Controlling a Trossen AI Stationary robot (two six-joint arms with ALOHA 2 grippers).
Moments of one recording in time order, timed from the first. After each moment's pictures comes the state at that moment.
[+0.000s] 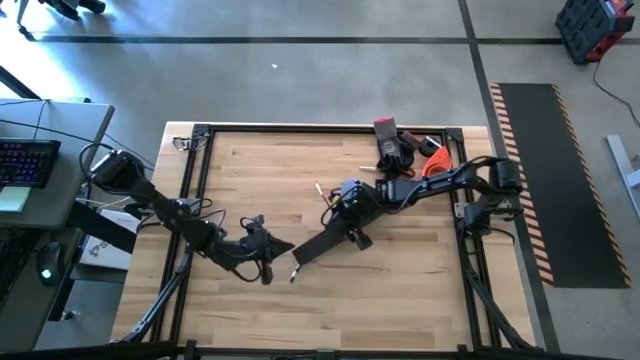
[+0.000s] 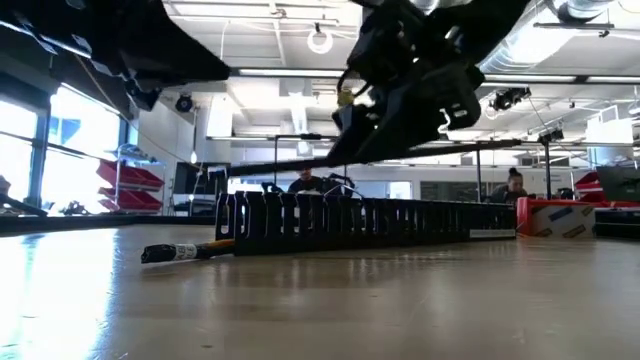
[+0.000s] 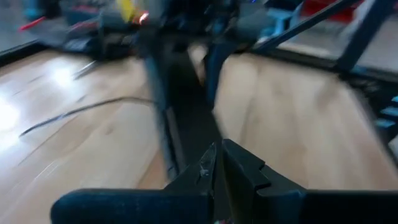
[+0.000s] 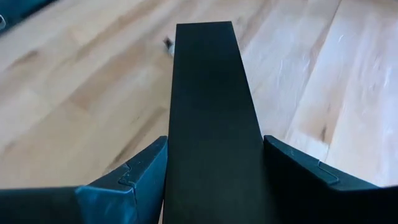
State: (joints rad) left arm -0.59 1.37 0.54 0.39 -0.77 -0.46; right arm -0.04 1.73 0.96 0.00 -0.43 -0.45
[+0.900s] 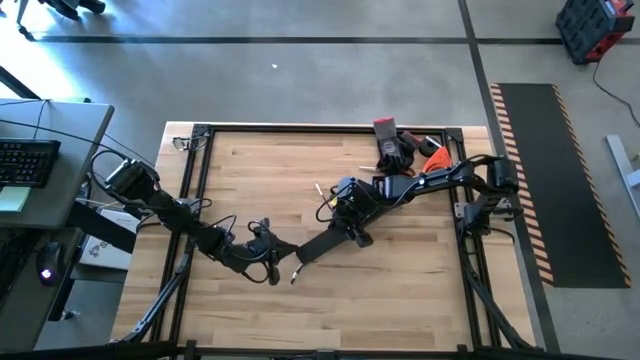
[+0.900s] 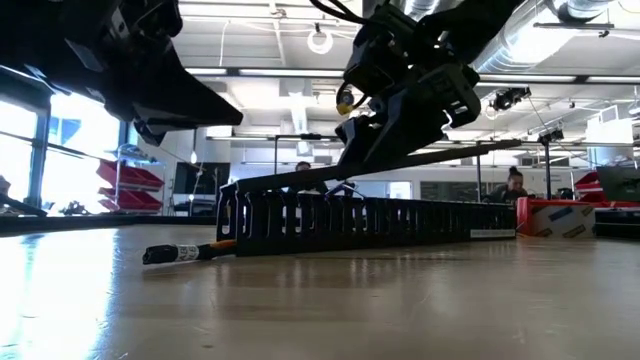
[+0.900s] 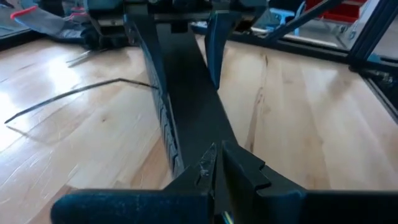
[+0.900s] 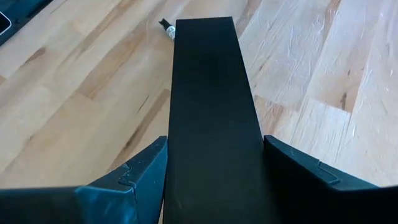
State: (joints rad) left arm -0.56 1.56 0.47 0.68 -0.75 -0.42; right arm -0.07 1.77 1.01 -0.13 -0.47 -0.40
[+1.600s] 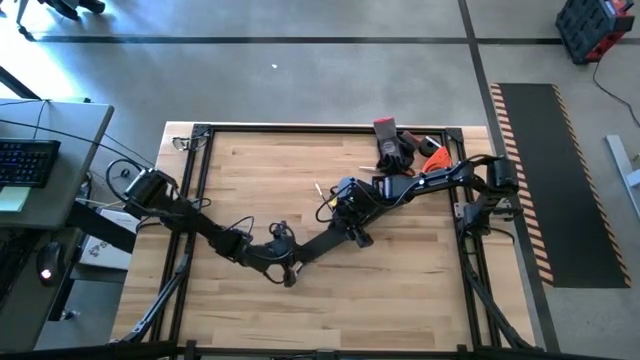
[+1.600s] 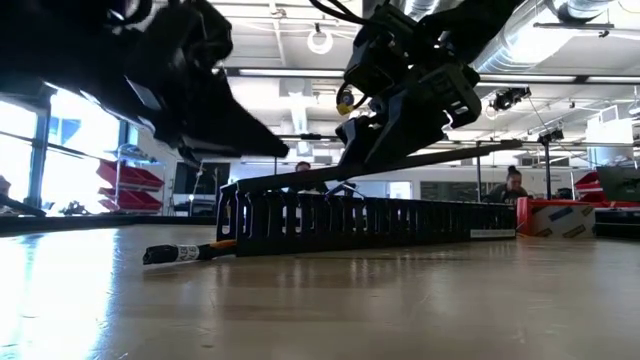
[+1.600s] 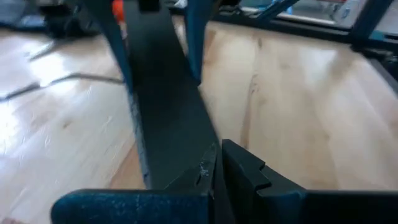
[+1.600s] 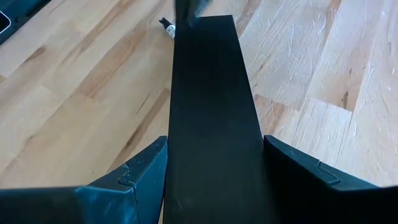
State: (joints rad) left arm -0.47 1.73 0.60 0.70 -0.61 -0.37; right arm -0.07 1.77 1.01 -0.14 -0.46 -0.40
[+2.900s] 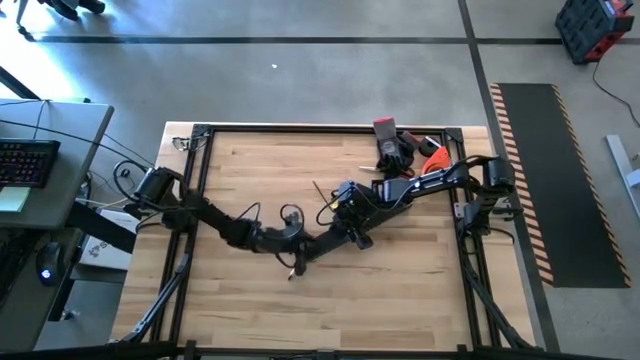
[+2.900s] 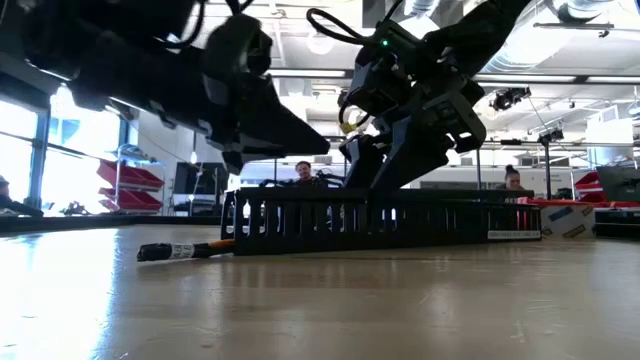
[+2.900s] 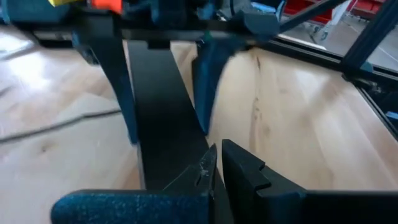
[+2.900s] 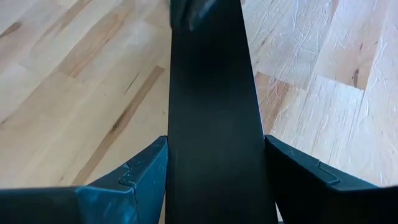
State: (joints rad) left arm -0.33 1.79 0.64 0.80 -0.42 -0.39; right arm -0.07 1.81 0.97 -0.09 -0.42 -0.42
